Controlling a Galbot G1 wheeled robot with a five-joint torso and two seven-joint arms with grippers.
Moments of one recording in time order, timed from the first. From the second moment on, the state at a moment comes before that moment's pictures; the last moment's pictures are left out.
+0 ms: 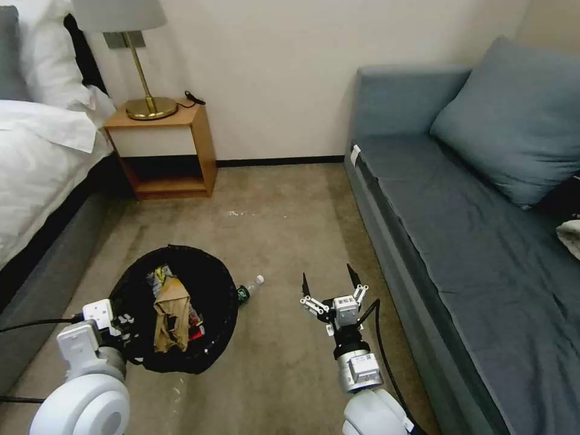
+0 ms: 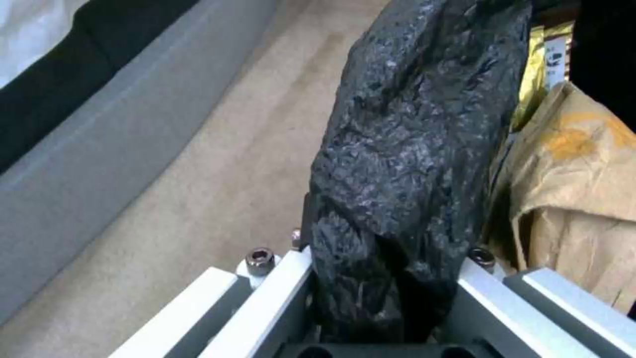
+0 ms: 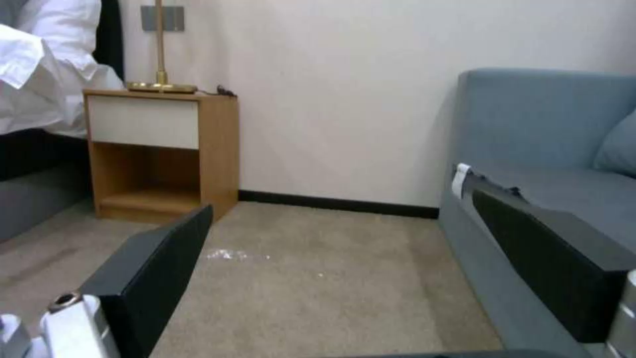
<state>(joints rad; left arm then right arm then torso) 1.67 -1.22 -0.73 -2.38 -0.71 0.67 -0.75 -1.37 1.21 -0.08 1.96 -0.05 0.10 0.50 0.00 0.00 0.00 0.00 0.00</state>
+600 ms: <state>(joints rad) 1.67 -1.22 -0.75 -2.38 -0.71 0.67 -0.76 -1.35 1.20 -0.09 1.95 -0.04 0.10 0.50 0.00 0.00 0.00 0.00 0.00</state>
